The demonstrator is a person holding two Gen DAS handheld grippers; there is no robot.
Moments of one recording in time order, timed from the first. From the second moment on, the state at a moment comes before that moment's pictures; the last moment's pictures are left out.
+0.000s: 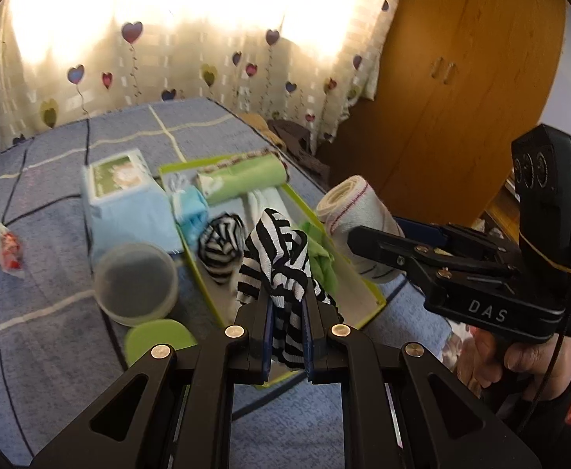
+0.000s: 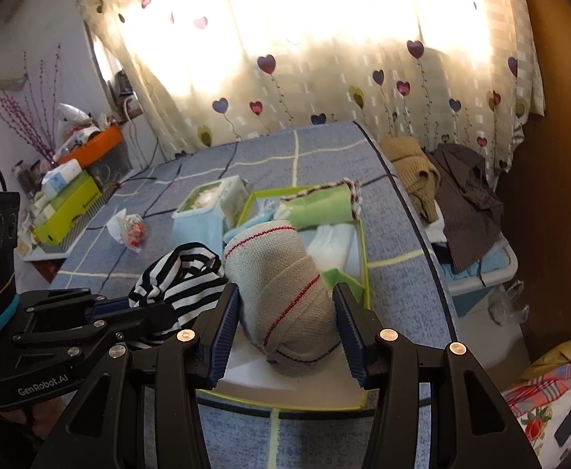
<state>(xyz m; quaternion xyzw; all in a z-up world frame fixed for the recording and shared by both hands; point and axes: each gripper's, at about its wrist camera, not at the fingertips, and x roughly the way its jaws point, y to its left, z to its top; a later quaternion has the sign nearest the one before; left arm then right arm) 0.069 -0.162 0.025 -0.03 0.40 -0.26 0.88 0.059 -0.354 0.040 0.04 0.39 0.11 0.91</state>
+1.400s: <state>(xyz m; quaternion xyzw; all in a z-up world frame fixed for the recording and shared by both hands) 0.091 -0.183 -0.008 -0.03 0.46 -0.27 0.85 0.068 -0.367 0.002 0.05 0.43 0.10 0.89</state>
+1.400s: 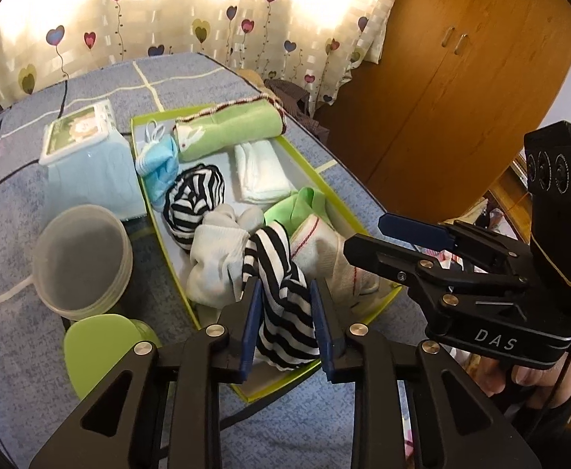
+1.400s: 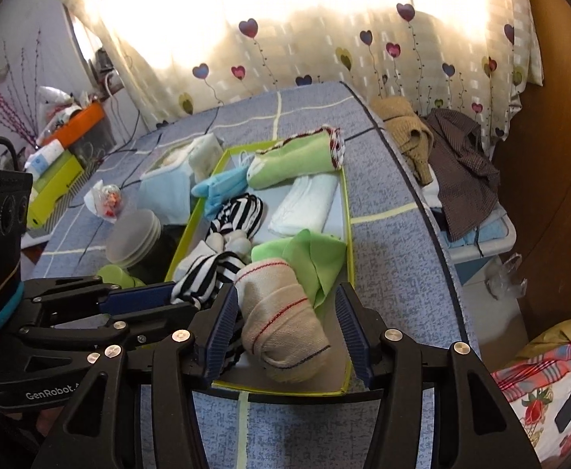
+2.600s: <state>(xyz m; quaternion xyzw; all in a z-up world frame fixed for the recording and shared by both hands) 0.066 -0.112 0.040 -0.07 0.38 -0.19 0.90 0.055 -0.325 0.044 0.01 0.40 0.12 0.91</state>
